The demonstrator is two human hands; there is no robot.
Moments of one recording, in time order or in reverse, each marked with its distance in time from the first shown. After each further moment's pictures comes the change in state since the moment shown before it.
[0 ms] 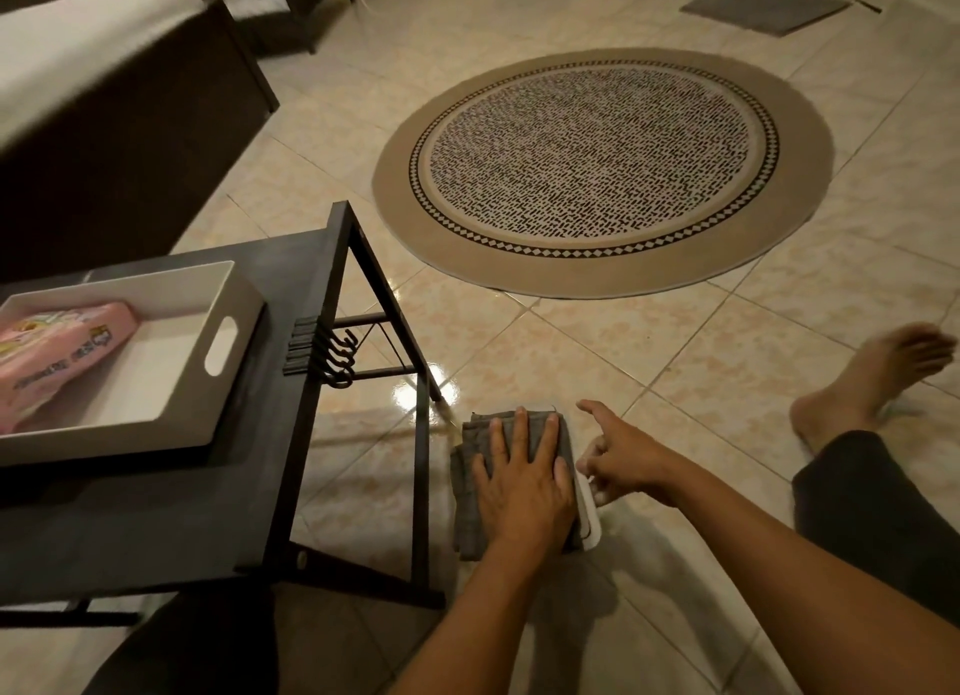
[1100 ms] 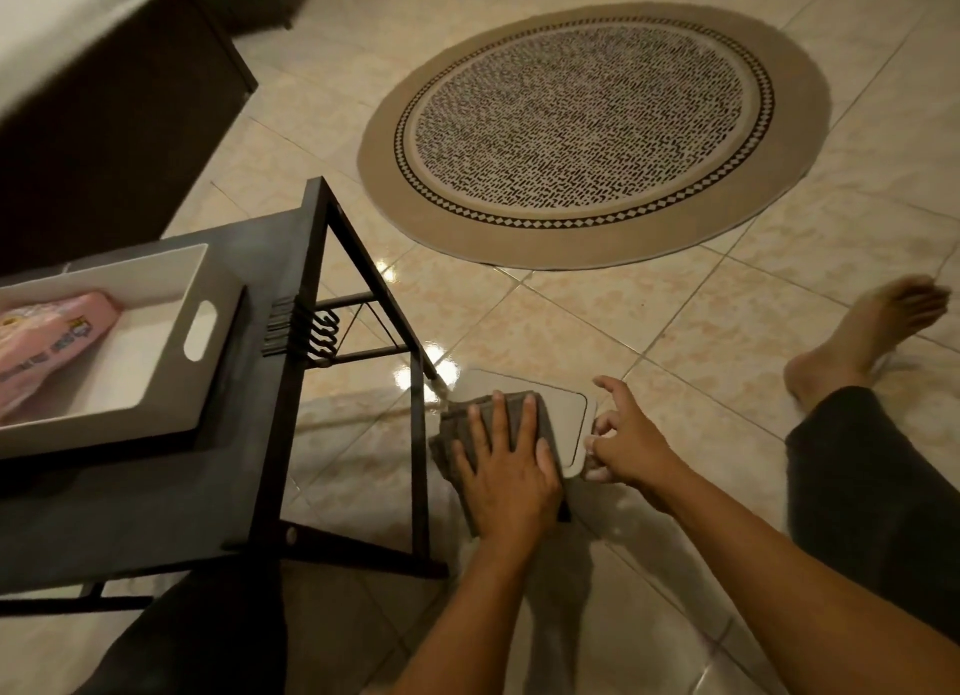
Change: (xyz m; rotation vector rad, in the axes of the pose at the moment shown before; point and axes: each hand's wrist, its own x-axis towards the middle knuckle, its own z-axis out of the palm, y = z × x) left_hand -0.018 -0.010 0.016 0.009 0.123 -0.064; right_hand -0.019 0.024 0.020 0.189 0.263 0.019
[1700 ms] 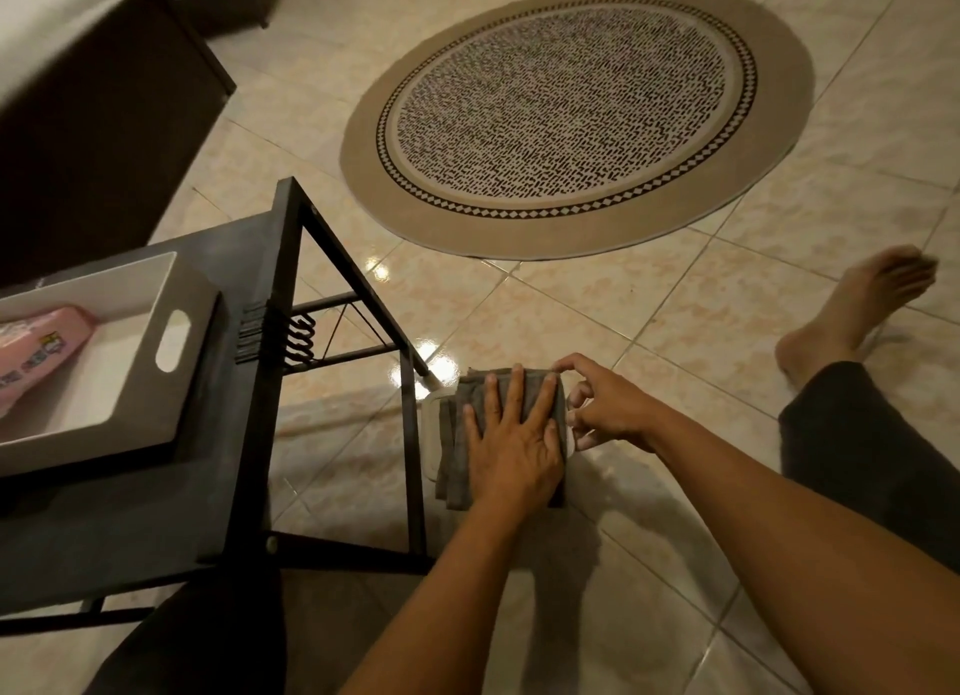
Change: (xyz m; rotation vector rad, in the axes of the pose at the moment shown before) left_hand 0.024 0.009 -0.005 0.084 -0.105 0.240; right_hand 0.023 -0.026 -0.017 -0.101 -0.252 -0.062
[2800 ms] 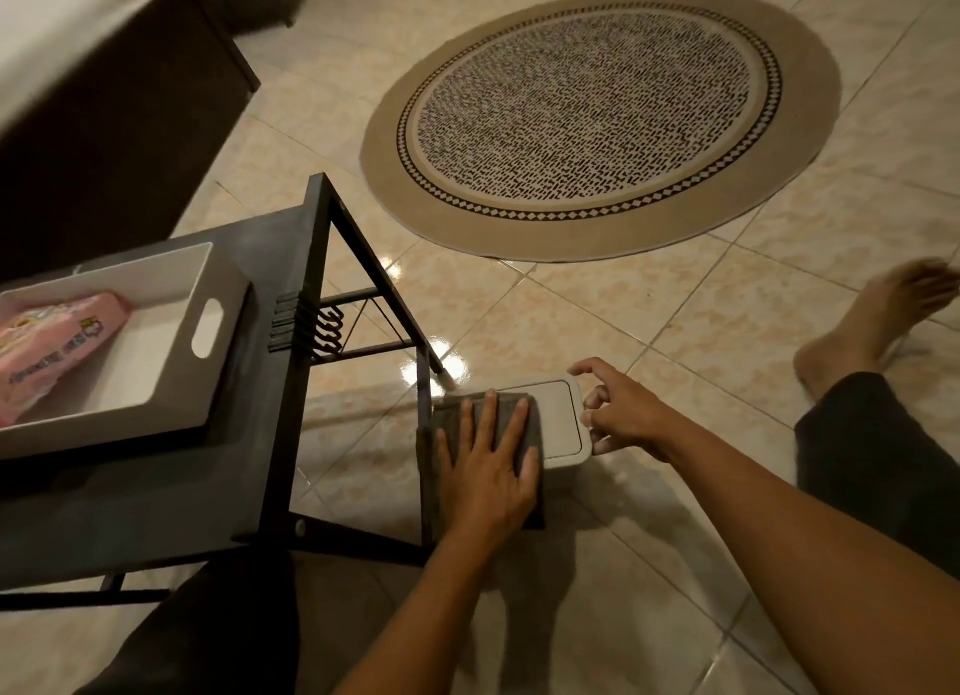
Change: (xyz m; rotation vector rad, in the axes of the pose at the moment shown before) left_hand -0.036 -0.045 0.003 0.005 0.043 -0.111; right_hand 0.002 0.004 0.007 -0.009 0.065 0.018
